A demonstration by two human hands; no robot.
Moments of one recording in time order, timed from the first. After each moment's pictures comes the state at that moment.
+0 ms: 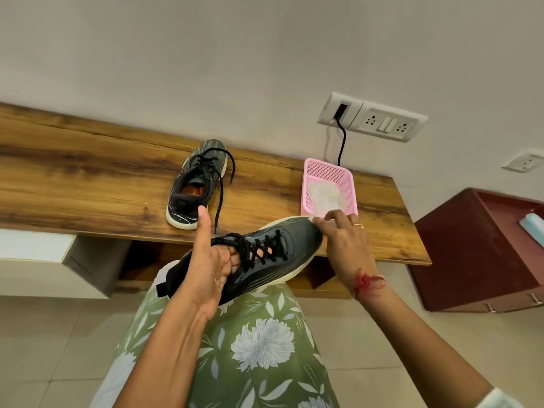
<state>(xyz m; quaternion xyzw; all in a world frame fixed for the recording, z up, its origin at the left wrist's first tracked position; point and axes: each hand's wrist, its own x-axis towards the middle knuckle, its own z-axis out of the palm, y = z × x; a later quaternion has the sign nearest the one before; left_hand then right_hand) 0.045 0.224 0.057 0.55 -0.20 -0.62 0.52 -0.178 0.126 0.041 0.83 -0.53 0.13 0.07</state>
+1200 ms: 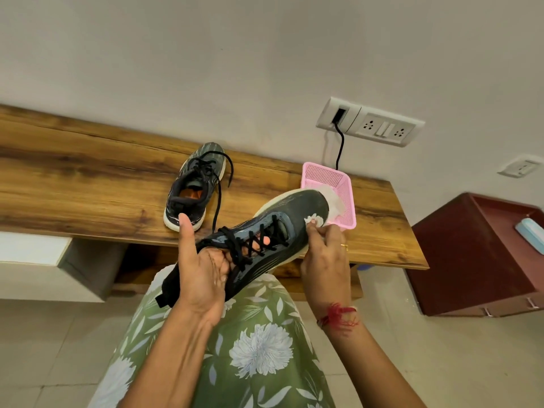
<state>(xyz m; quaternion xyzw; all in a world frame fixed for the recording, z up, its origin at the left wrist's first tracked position) 0.033 0.227 0.066 0.50 -0.09 -0.56 0.65 -0.127 0.172 0.043 0.77 -0.58 0.25 0.09</state>
